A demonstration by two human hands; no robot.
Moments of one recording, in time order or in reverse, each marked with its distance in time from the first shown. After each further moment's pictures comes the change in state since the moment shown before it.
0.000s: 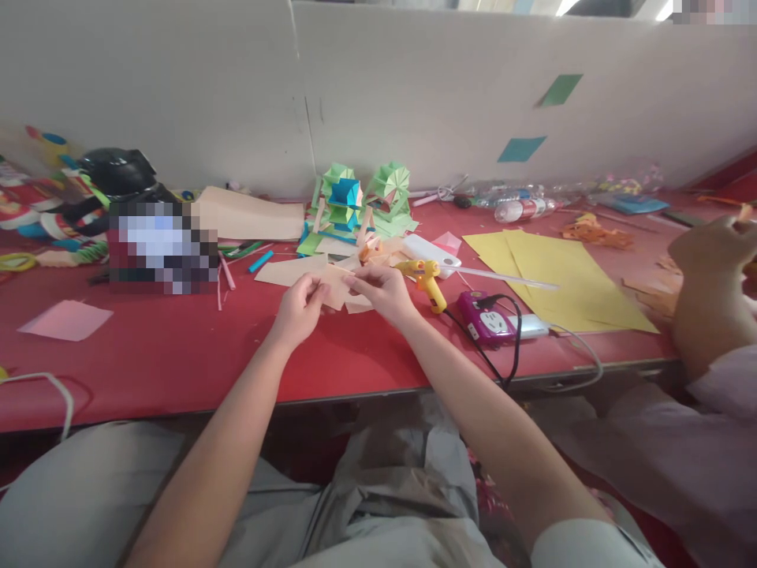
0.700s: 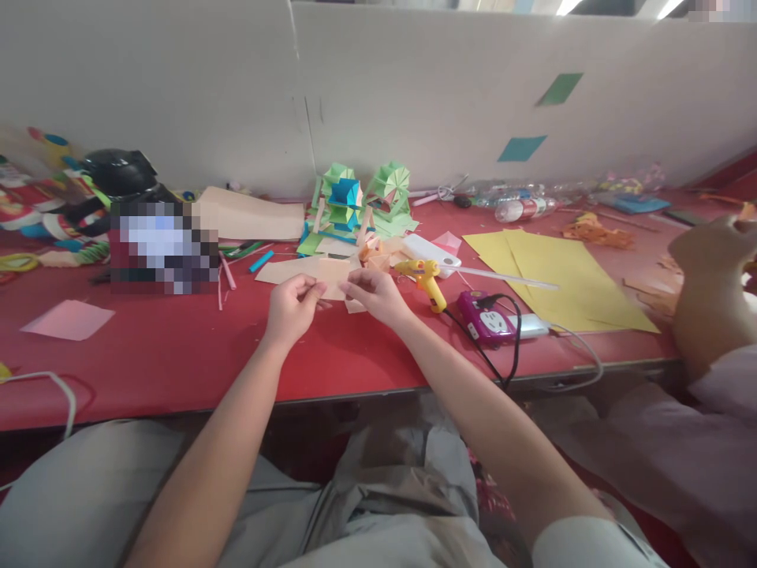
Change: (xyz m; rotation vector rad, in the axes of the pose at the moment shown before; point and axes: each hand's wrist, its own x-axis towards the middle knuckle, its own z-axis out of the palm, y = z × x) left_hand -0.001 0.002 -0.002 -0.051 0.119 -0.026; right_hand 0.000 0.008 0.005 -0.075 -0.142 0.031
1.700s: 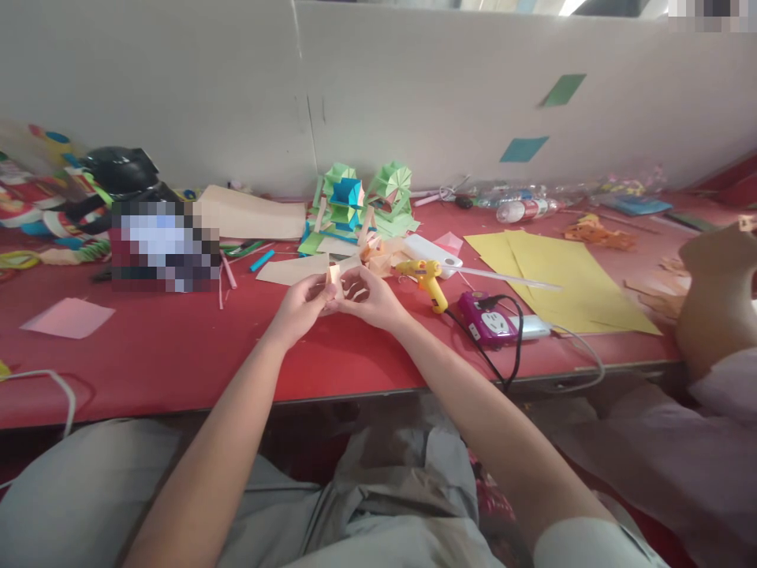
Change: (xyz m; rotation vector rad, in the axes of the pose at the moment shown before) left_hand -0.001 0.003 0.003 -0.277 -0.238 -0.217; right_hand -0.006 -0.006 0.004 -0.136 0.000 -0.001
